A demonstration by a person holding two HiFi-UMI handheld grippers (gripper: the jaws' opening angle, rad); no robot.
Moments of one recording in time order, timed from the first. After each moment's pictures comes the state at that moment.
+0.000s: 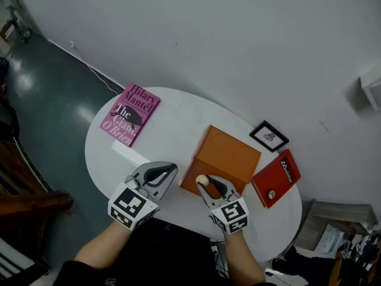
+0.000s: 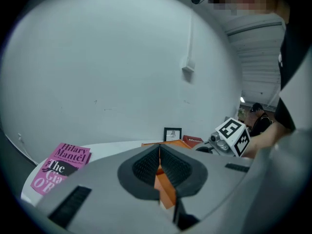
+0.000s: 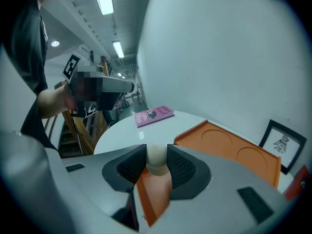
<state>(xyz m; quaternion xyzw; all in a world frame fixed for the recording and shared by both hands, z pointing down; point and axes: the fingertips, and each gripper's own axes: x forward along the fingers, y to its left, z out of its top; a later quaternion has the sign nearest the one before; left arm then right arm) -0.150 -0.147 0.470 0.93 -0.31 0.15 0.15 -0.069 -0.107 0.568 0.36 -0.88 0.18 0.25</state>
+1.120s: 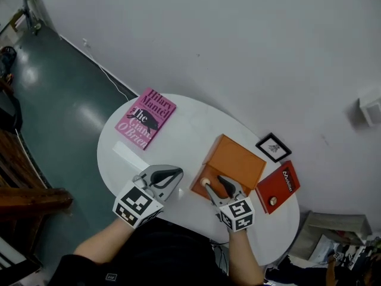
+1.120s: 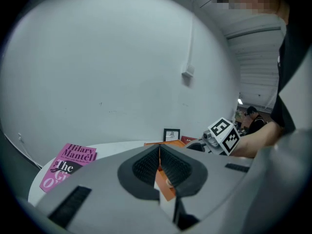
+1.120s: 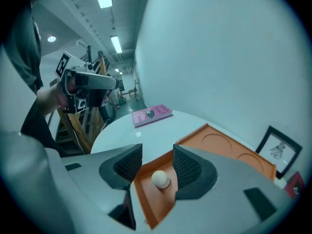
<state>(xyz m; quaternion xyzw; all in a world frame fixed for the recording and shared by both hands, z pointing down) -0.189 -0.135 0.459 0.93 -0.30 0.14 0.16 -0.082 -0.115 0.564 0.37 -0.87 0.18 0.27</state>
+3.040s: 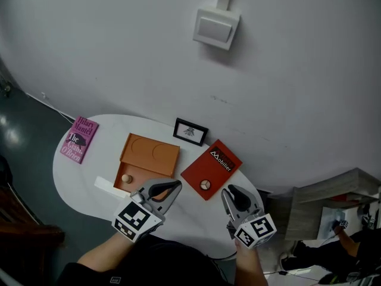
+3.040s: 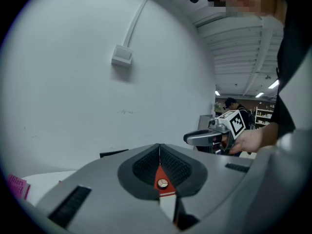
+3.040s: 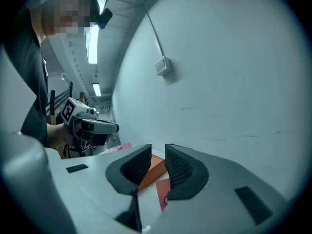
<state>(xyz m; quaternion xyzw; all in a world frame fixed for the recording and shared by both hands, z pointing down) 0.153 -0.021 0.387 0.97 -0.19 0.14 0.07 0.279 0.020 0.426 0.53 -0.83 0.13 0.04</state>
